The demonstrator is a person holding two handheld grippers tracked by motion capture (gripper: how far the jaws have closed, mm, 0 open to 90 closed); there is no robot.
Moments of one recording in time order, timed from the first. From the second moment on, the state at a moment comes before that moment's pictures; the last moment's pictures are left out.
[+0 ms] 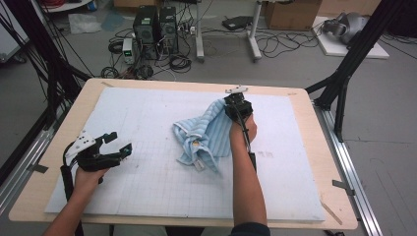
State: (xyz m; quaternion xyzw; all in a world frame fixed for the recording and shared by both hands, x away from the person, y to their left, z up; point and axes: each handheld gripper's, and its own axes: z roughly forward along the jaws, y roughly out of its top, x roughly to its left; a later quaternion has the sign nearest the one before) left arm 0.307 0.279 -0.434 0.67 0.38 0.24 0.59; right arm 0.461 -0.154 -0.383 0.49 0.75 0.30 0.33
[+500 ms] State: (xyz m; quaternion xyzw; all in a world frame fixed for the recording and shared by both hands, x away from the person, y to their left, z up) left arm 0.308 0.275 -0.434 0.68 0.38 0.23 0.59; right arm 0.441 -0.123 -0.393 0.39 0.82 0.39 0.15
